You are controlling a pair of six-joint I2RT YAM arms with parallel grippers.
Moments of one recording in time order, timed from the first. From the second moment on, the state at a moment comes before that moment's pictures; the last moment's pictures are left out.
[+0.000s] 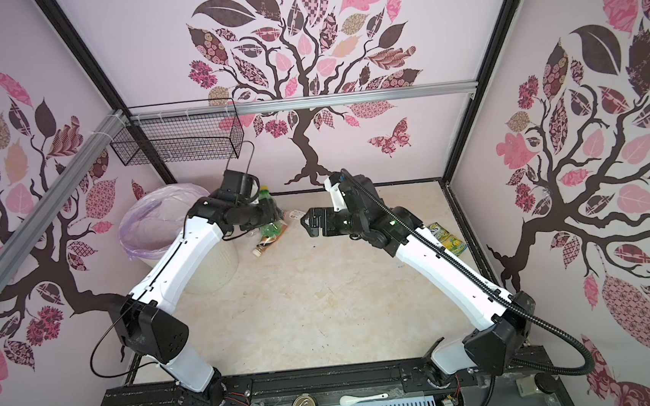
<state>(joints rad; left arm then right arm) -0.36 1.70 1.83 -0.92 0.03 -0.51 0.64 1.42 1.59 -0.64 -0.19 0.54</state>
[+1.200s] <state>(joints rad) 0.13 1.45 1.74 -0.82 -0.11 -0.64 0.64 1.59 1.96 -0.66 -0.28 0.59</state>
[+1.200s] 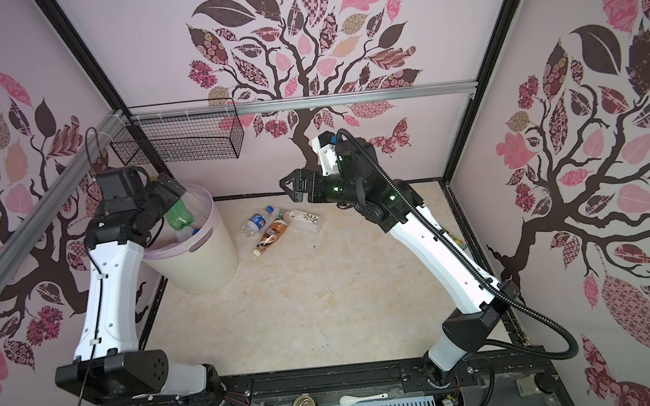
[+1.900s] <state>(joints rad) -0.35 1.55 2.07 -0.80 -0.19 -0.53 0.64 1.57 1.85 -0.68 -0.24 0.58</state>
